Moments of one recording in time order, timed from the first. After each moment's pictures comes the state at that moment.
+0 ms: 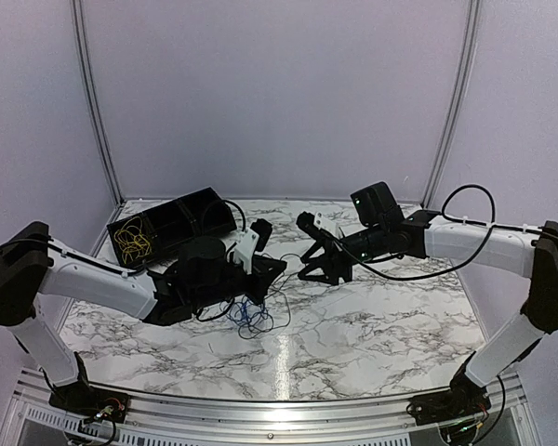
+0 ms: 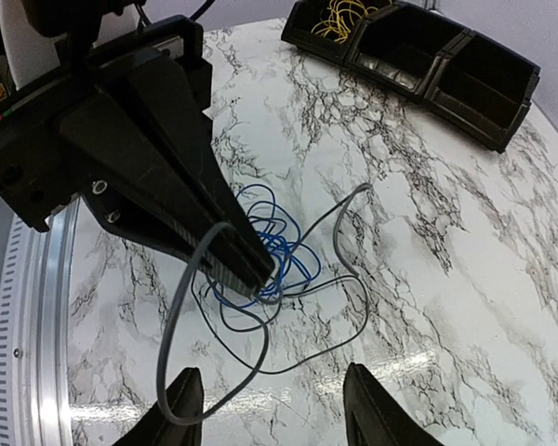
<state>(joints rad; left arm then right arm) -1.03 1.67 0.84 0.62 -0.09 -0.18 0.67 1.54 1.11 -0.31 -0.63 -0.40</state>
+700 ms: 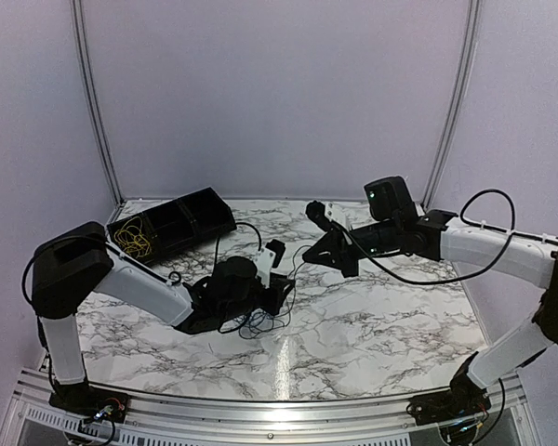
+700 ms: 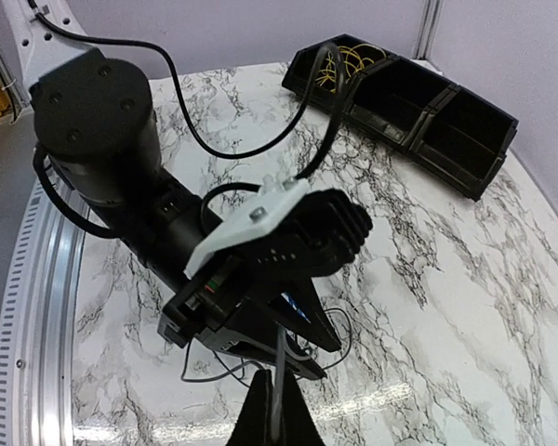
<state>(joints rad) -1.05 1.92 0.94 0.66 -0.22 -0.27 0.67 1.44 1.07 -0.25 -0.65 -0.39</state>
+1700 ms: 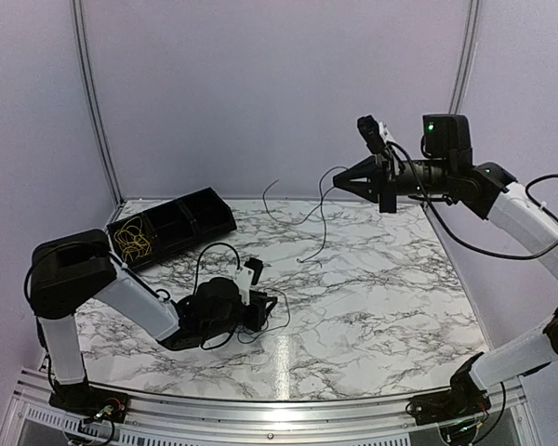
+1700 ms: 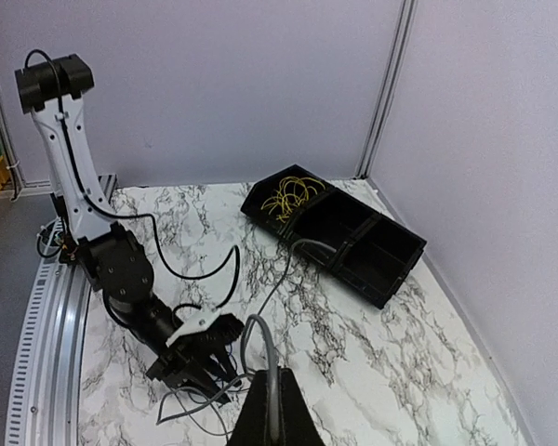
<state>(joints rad) -1.05 1.95 0.74 0.81 -0.25 -0.38 0.52 1.31 1.42 -0.44 -0.78 -0.37</state>
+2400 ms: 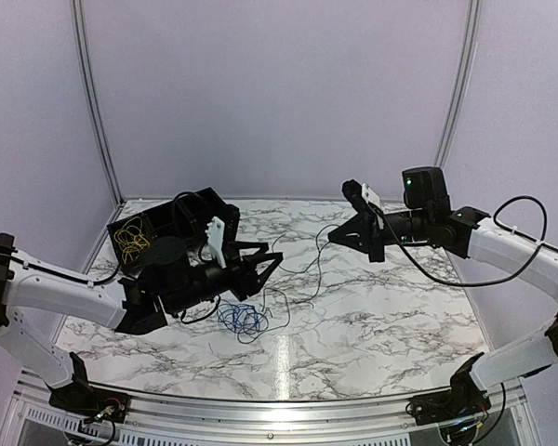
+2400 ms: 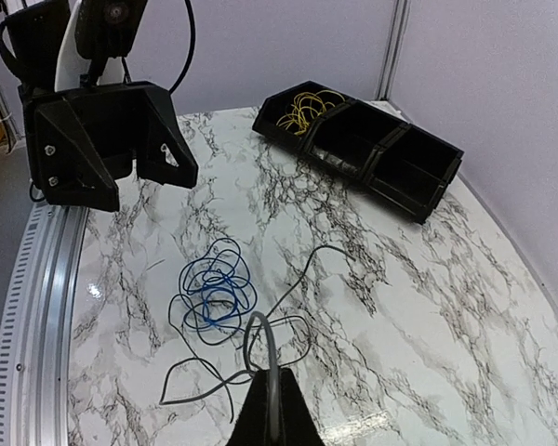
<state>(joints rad) -1.08 1.45 0.67 0.80 -0.11 -0.29 0.52 1.29 1.04 -0.27 -0.75 -0.41</state>
